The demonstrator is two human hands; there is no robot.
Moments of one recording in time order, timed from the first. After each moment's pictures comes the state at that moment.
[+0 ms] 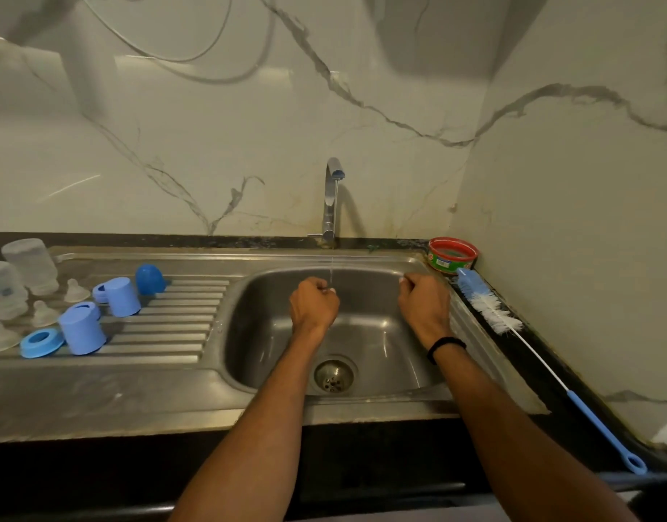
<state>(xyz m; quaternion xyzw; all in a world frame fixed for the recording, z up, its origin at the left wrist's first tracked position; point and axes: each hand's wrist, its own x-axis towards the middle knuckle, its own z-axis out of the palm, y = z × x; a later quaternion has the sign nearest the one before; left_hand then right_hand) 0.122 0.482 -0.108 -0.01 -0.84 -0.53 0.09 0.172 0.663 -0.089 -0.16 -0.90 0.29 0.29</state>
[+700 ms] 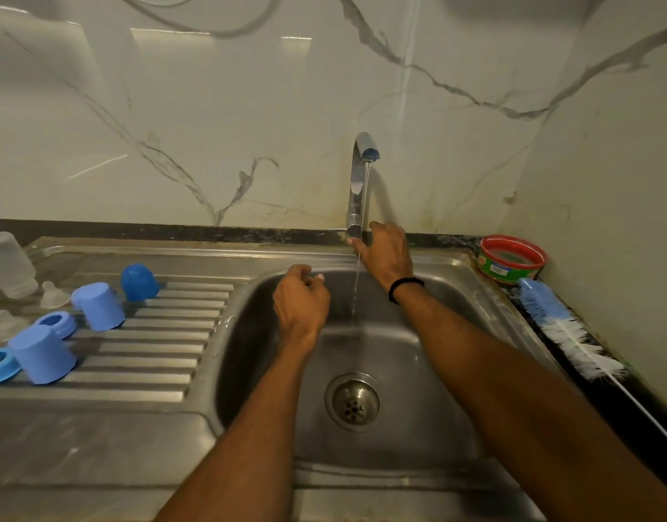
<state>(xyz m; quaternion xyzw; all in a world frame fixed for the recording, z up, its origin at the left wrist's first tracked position) 0.052 0.459 -0.120 0.05 -0.82 -0.54 0.18 -0.033 0.622 -0.097 -0.04 -0.94 0.18 0.28</state>
